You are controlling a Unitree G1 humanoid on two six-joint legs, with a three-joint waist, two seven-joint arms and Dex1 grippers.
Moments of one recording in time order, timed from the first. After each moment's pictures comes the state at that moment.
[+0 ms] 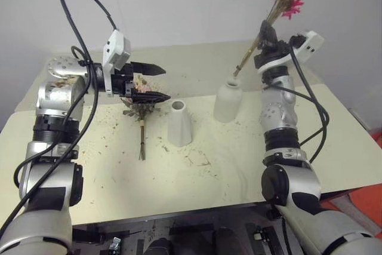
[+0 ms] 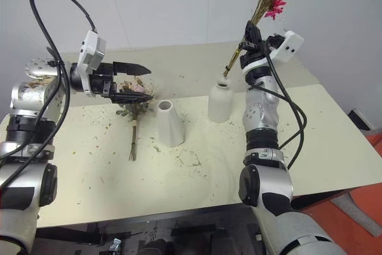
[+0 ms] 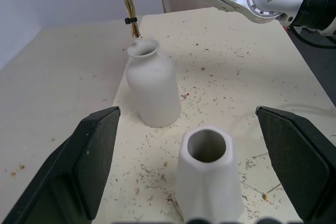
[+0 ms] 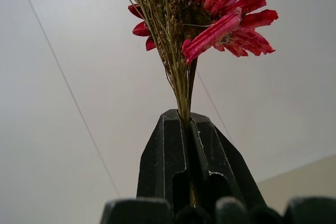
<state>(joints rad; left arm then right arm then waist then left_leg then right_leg) -1.05 0.69 -0.02 0.46 -0.31 0.35 -1.45 -1.09 -0.13 -0.39 0.72 0.47 -0.22 0.37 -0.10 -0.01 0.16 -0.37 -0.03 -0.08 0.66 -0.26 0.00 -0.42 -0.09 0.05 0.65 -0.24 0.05</state>
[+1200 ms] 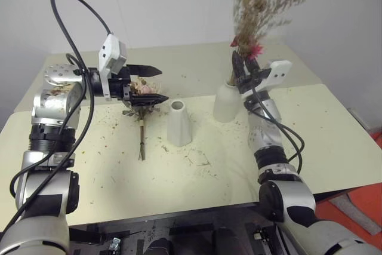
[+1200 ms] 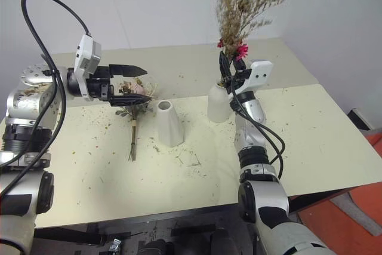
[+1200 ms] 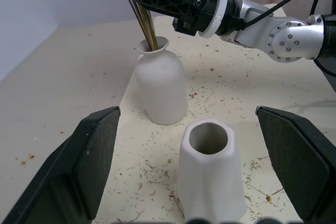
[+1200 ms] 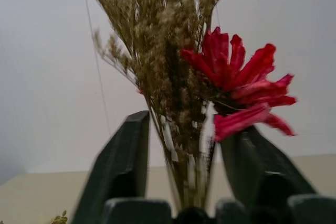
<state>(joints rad) -0.98 0.71 0.01 0.36 -0.36 0.36 -1.37 -0.93 -0.10 -0.24 0.75 0.29 -0.45 0.43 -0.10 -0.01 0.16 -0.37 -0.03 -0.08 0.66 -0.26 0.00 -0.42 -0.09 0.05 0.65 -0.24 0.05</state>
